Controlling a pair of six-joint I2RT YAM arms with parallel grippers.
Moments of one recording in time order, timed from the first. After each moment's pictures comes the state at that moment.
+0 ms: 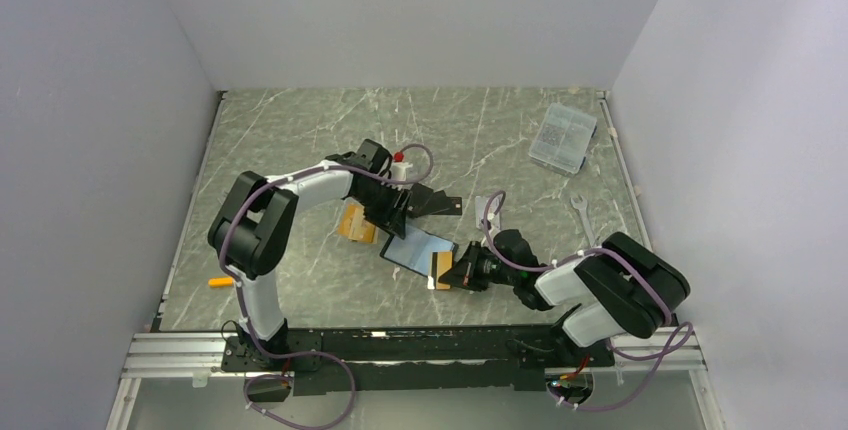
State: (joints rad) left arm -0.53 1.86 1.18 -0.53 0.48 -0.04; right arm 0.67 1.45 0.14 0.73 -0.40 1.05
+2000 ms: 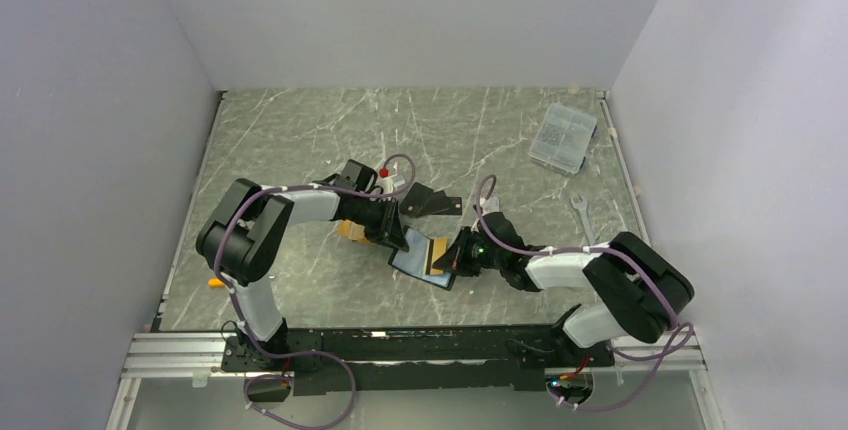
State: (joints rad) left arm -0.49 1.80 0.91 -0.18 0.77 -0.35; right arm 0.70 1.41 0.34 0.42 -0.29 1.03
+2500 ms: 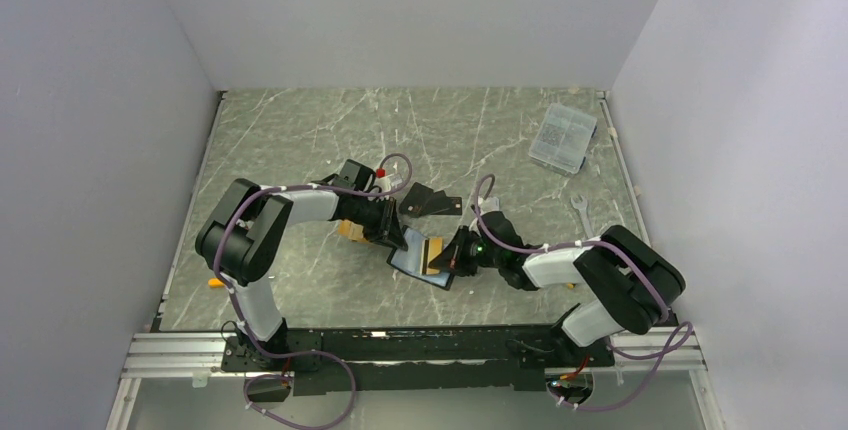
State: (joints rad) left arm -0.48 1.80 0.90 -0.18 0.75 -0.41; right arm 0.70 1.48 0.34 0.51 -0.33 1.09
